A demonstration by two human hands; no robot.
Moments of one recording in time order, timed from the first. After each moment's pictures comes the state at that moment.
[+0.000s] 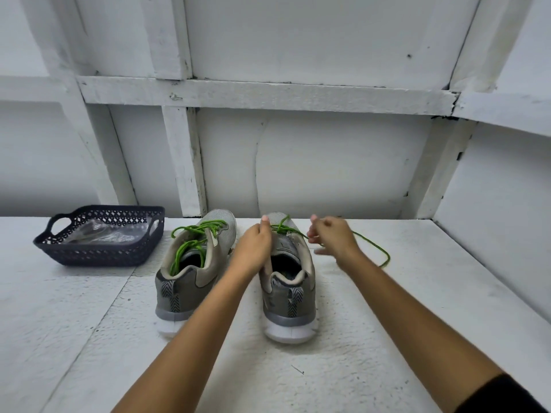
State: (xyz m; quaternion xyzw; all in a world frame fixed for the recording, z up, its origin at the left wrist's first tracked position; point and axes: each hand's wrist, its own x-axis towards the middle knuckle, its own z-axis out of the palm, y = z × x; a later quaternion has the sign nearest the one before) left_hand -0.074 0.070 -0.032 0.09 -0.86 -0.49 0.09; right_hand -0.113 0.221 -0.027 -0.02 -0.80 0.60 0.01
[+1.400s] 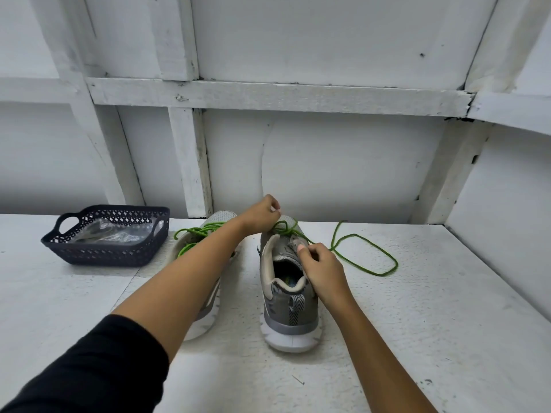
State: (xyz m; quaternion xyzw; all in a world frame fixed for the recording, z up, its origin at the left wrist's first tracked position) left_hand -0.149 0.047 -0.005 -0.03 -0.93 -0.37 0.00; right_hand -0.060 0.202 -0.046 0.02 -0.84 0.54 0.03
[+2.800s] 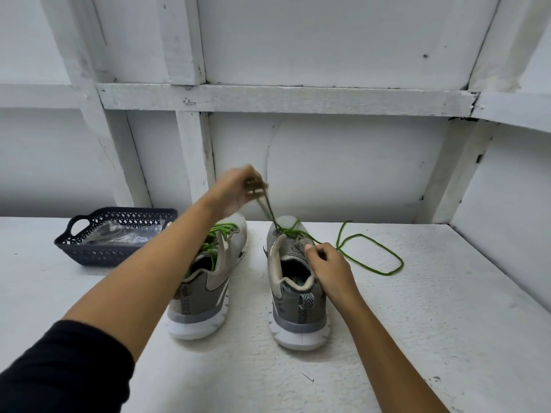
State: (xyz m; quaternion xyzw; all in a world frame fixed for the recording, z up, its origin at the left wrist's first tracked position) left_hand -0.126 0.000 0.047 -0.07 -0.64 -0.76 0.00; right_hand -0.060 0.202 -0.048 0.02 -0.84 0.55 0.04
